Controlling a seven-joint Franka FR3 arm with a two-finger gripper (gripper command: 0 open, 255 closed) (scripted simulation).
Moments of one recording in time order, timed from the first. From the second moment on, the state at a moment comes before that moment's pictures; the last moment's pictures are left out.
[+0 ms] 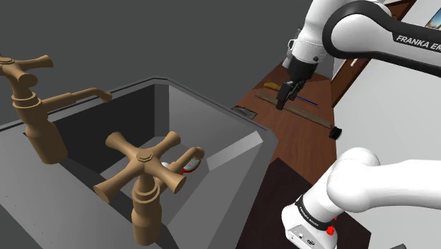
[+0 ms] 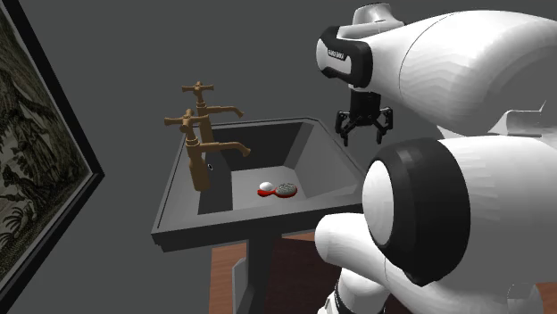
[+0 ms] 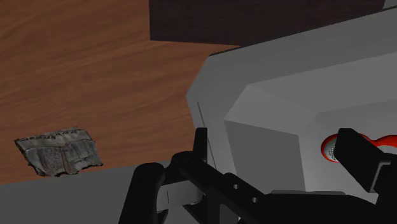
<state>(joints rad) 0.01 -0.83 0.05 -2.44 -0.08 1.58 -0.02</state>
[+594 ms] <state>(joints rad) 0.01 -0.79 0.21 -2.56 0.05 1.71 0.29</state>
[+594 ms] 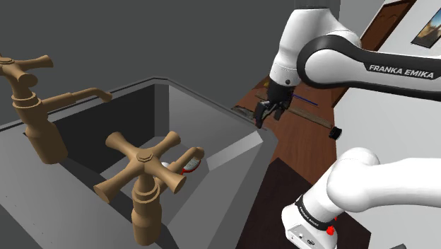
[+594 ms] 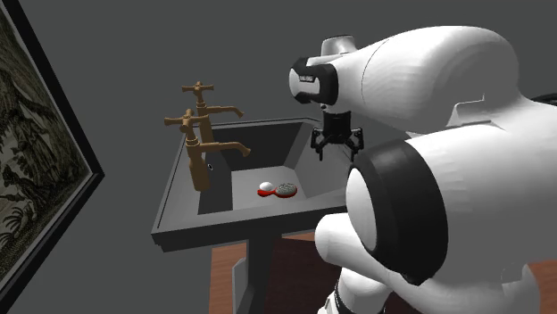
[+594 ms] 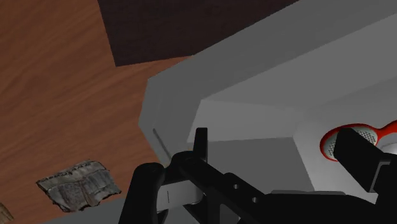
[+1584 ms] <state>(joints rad) -0.09 -0.33 0.60 -2.53 0.16 2.11 0.98</state>
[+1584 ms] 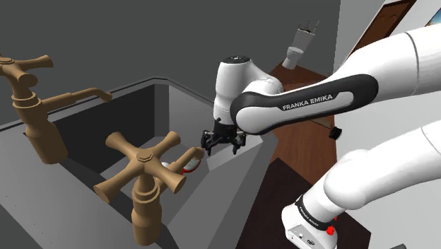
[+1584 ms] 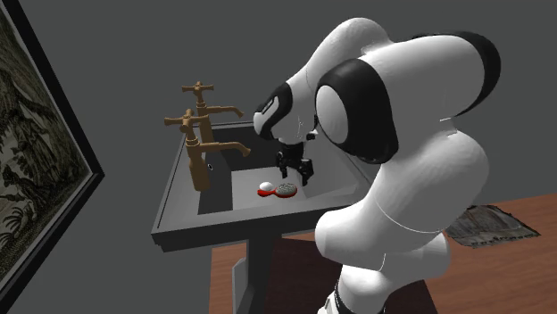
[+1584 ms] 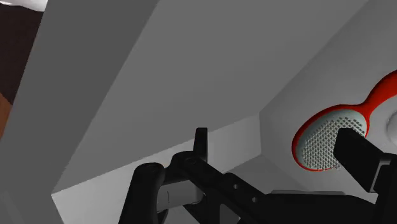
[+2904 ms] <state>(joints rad) -0.05 0.38 0.60 -2.24 -0.31 2.39 1.74</state>
